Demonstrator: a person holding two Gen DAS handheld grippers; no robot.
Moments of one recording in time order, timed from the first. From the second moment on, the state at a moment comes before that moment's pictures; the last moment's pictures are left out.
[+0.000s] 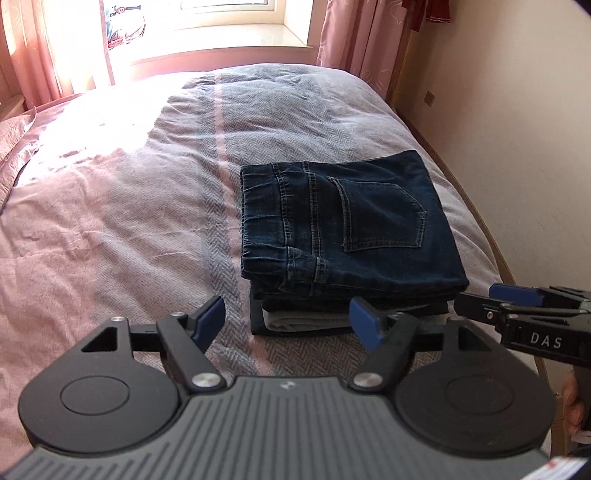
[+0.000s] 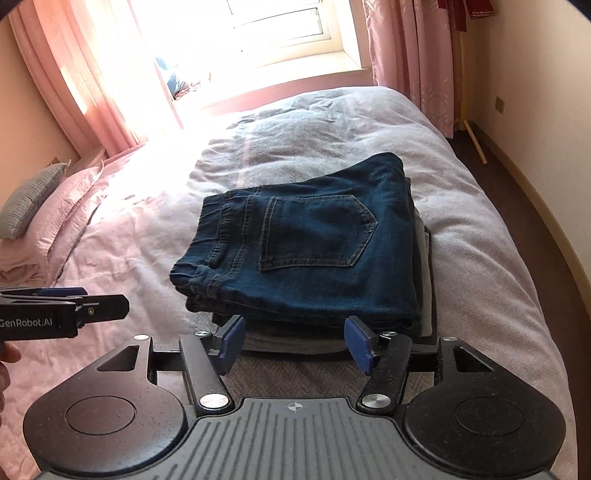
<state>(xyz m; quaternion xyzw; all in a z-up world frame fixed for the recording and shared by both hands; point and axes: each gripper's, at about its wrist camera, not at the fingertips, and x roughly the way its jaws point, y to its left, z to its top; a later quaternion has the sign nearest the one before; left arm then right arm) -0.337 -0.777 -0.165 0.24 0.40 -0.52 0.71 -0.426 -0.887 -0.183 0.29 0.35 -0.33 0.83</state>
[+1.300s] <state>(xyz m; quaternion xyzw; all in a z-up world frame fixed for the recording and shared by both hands) -0.400 -0.573 -0.077 0.22 0.34 -0.57 0.71 -0.505 -0.670 -0.079 0.29 0.31 -0.38 0.82</state>
